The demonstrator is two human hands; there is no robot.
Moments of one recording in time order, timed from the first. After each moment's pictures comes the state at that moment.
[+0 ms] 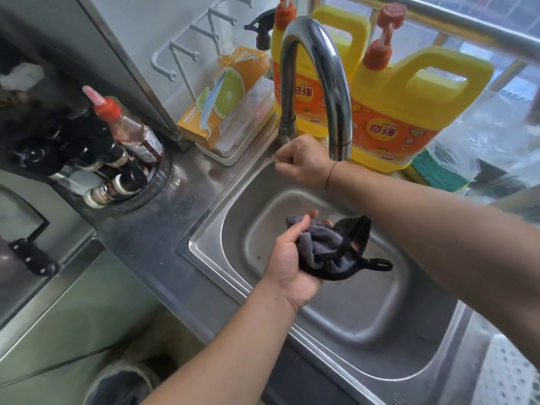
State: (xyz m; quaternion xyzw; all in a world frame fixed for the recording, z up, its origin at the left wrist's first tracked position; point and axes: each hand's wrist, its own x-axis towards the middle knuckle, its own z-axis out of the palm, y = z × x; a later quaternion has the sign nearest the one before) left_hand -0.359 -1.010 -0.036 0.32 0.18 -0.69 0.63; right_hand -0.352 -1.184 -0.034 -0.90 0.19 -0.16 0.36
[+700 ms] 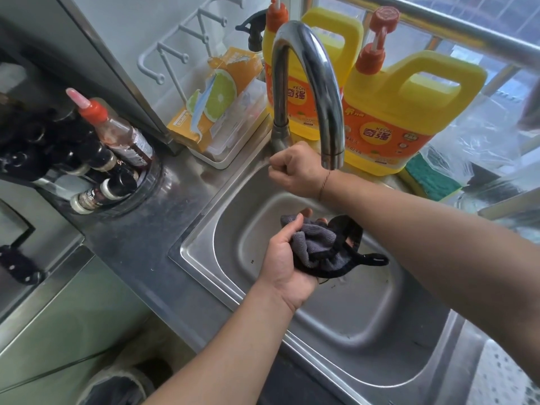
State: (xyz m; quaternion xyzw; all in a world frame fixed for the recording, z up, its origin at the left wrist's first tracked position) left_hand -0.361 -1.022 -0.029 0.32 0.18 -0.68 0.63; right_hand -0.354 -1.185 -0.047 -0.91 0.13 -0.23 0.31
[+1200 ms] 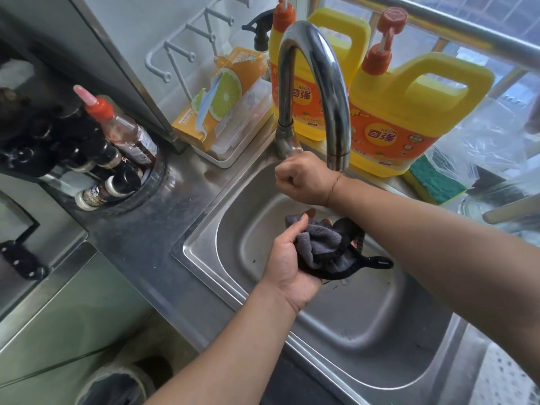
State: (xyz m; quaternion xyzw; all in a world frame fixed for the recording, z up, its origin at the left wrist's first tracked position) left_hand -0.363 -1.021 -0.020 0.34 0.20 -0.68 0.62; right_hand -0.361 -1.185 -0.053 -0.94 0.05 -0.26 0.21
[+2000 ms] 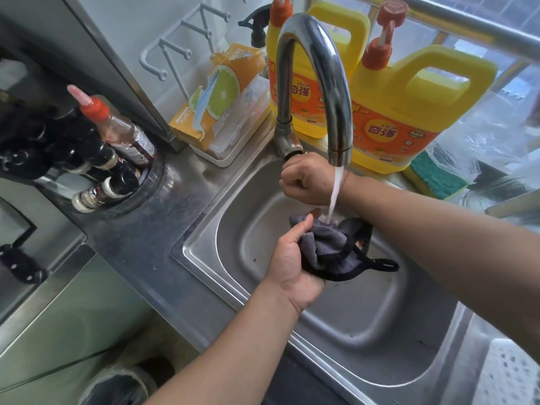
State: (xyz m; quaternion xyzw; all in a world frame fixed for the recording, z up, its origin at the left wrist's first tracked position) left_hand -0.362 -1.021 -0.043 0.35 0.16 -0.69 0.61; right_hand -0.372 -1.184 -0.048 -0.95 0.02 -0.19 0.25
